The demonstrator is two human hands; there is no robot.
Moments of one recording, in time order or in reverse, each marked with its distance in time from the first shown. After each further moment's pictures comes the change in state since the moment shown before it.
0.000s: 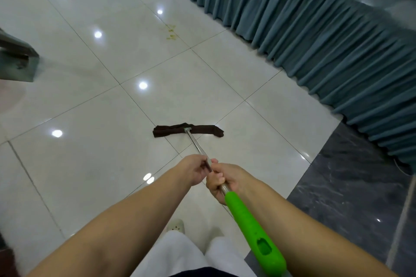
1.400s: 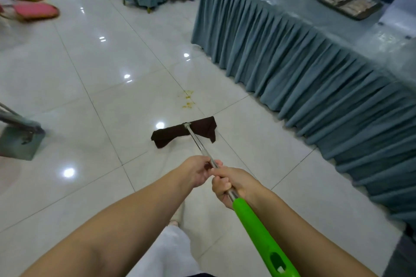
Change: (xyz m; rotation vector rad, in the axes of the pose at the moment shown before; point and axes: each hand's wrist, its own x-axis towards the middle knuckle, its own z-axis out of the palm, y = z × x) left_hand 0.175 0.527 0.235 0.011 -0.035 0.196; right_hand 0.126 -0.493 0.322 -0.217 -0.242 -0.057
